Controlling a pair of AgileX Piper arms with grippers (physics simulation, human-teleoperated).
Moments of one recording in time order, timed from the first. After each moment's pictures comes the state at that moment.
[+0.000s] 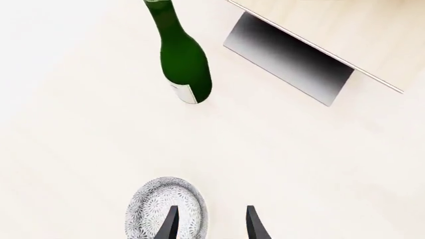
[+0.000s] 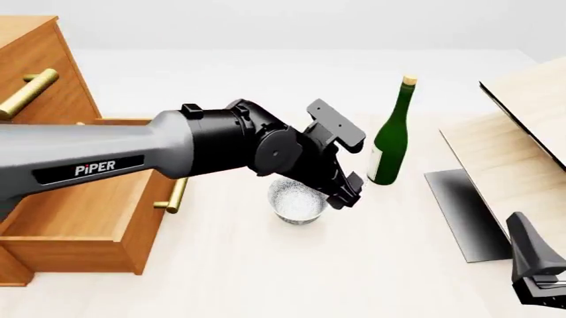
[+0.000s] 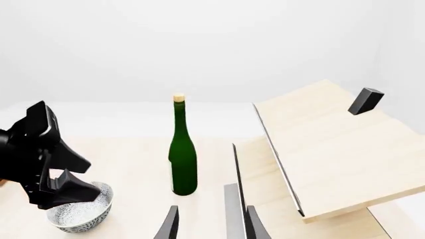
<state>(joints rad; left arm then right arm) -0.88 1.84 -1.38 0.43 0.11 0.00 0.02 0.00 -0.01 -0.01</state>
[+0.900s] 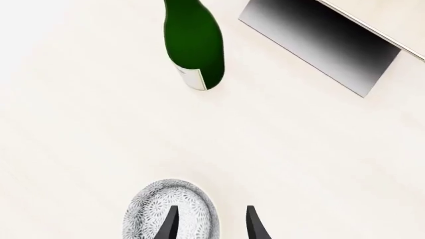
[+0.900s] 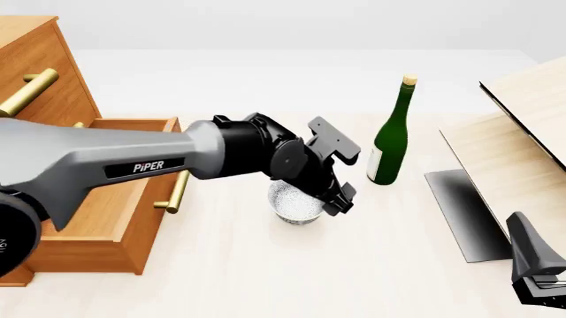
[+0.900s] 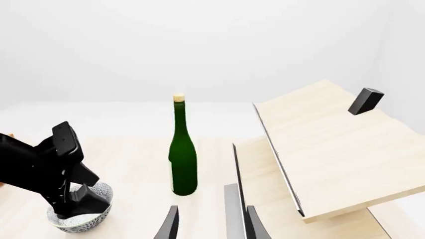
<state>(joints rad) -0.84 1.97 -1.43 0.44 0.12 0.00 0.02 0.00 -0.01 -0.01</state>
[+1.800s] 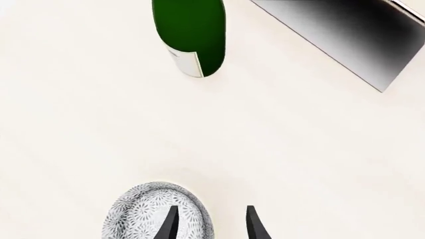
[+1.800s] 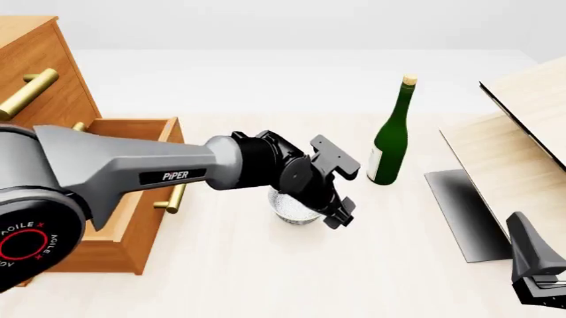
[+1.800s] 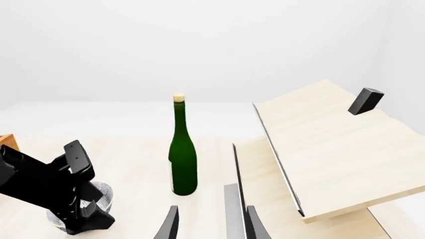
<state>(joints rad) -0.84 2.05 -1.43 0.43 0.08 0.00 0.02 0.00 -0.01 -0.01</state>
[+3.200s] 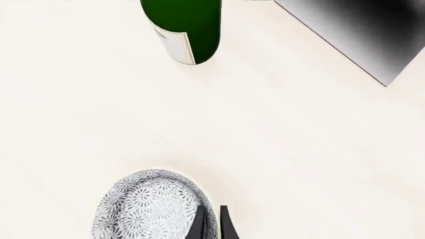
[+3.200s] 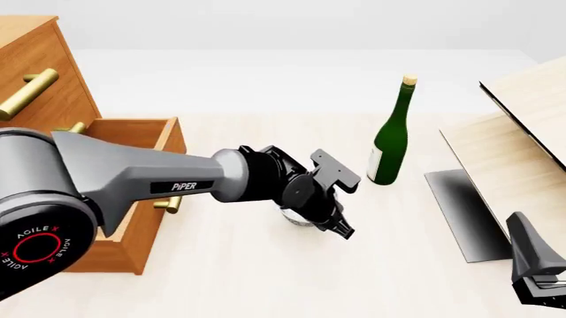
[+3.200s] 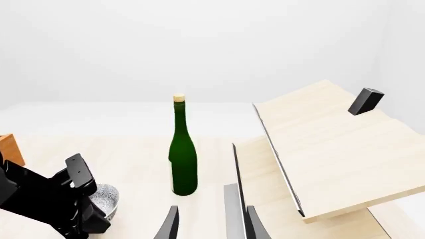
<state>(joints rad) -0.86 2.07 -1.39 0.39 0.02 0.00 0.02 0.00 -0.01 -0.01</state>
